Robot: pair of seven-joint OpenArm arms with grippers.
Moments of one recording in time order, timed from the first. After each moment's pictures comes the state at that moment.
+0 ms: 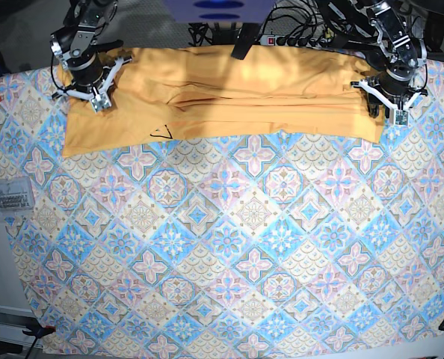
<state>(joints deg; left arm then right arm) 18.6 -3.4 -42.4 79.9 11.0 -38.4 16.0 -24.3 -6.4 35.7 89.5 -43.2 40.6 1.4</state>
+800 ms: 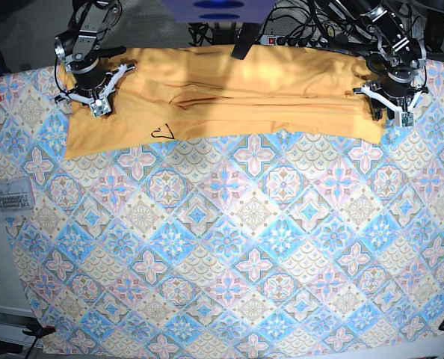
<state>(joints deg) 14.4 0.1 -49.5 80.0 11.0 -38.9 18.0 -22.0 -6.0 34.5 82.4 -40.8 38.5 5.2</state>
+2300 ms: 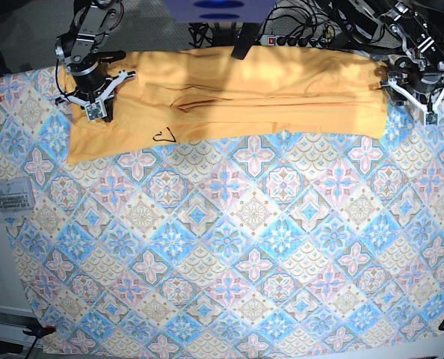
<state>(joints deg) 14.8 -5.4 -52.0 87.6 6.8 -38.9 40.1 -19.3 -5.1 35.1 76.7 -38.2 37.9 8.6</state>
